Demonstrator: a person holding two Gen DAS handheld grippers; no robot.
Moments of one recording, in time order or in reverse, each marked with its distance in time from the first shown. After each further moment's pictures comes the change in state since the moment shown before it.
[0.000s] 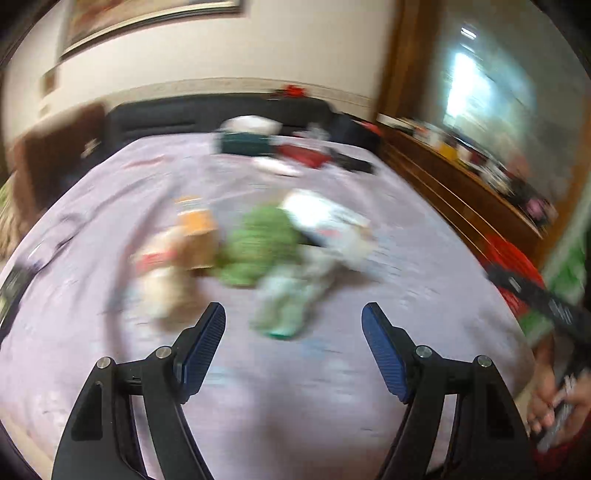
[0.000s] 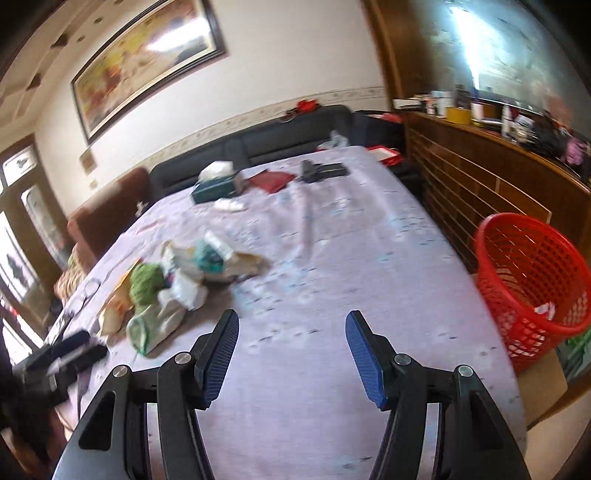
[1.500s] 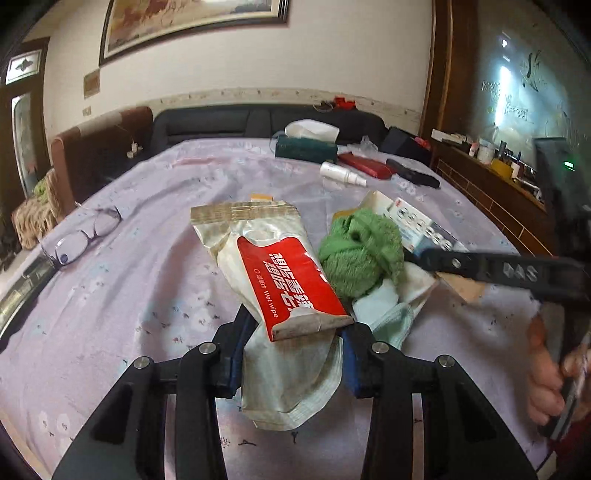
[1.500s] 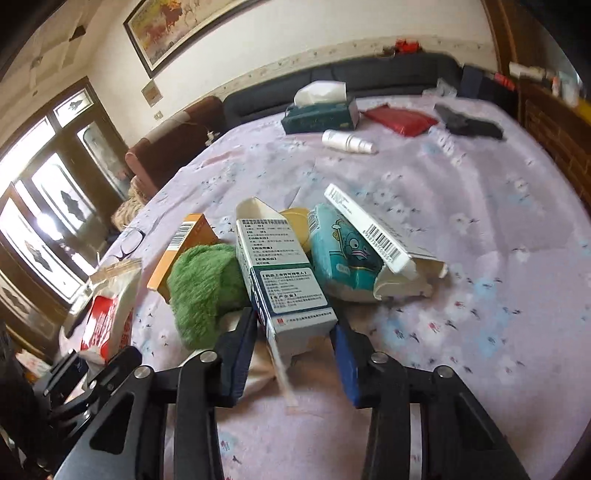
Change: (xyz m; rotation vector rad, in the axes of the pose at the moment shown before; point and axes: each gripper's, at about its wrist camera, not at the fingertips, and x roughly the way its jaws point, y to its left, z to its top) left arm 0.039 0.024 -0.005 -0.001 -0.081 0.157; right arm 0.153 0.102 0.035 -0.153 0.238 0.281
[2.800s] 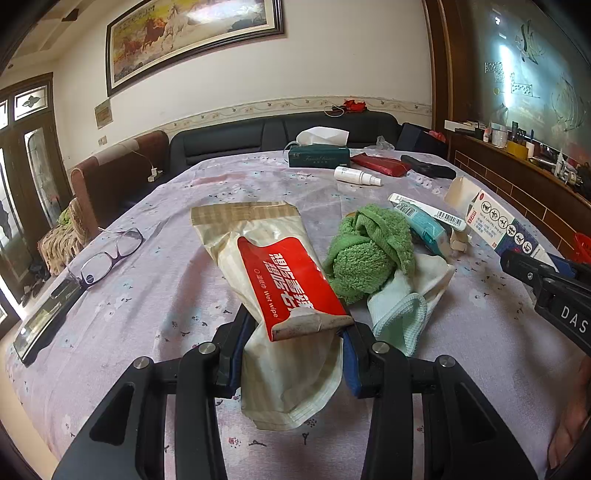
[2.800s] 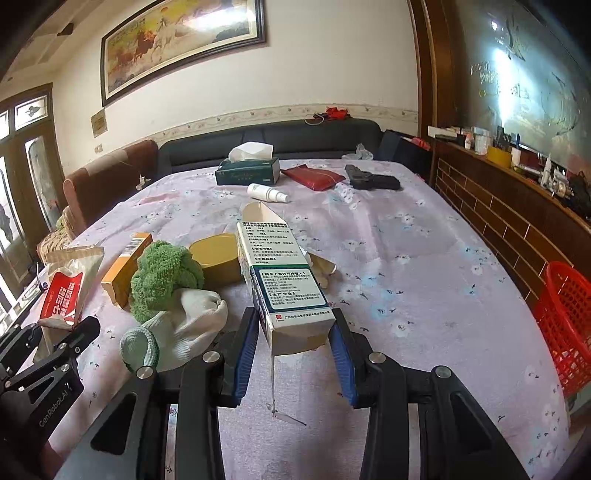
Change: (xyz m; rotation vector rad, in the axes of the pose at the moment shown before) left arm 0.000 -0.015 -0.006 0.089 -0.032 0.127; right arm -0.058 0.019 -0.053 -0.020 -0.255 -0.380
